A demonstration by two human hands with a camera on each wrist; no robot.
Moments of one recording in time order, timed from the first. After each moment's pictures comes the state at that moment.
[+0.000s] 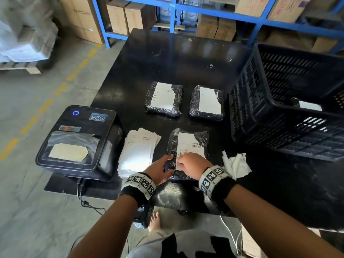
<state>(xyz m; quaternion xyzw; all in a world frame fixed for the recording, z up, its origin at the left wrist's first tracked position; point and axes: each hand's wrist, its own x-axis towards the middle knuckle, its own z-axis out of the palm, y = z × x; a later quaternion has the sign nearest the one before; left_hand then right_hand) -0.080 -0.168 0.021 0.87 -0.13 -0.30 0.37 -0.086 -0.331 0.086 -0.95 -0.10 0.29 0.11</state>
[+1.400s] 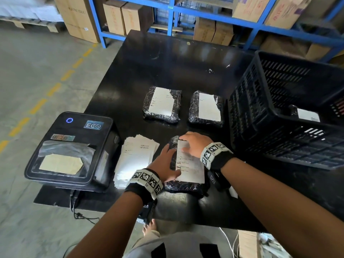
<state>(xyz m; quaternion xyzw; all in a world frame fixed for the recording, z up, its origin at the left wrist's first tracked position) -0.043 -0.191 0.054 0.88 -0.15 -0.29 0.35 -0.001 -0.362 0.095 -0.97 -0.06 0.23 0.08</state>
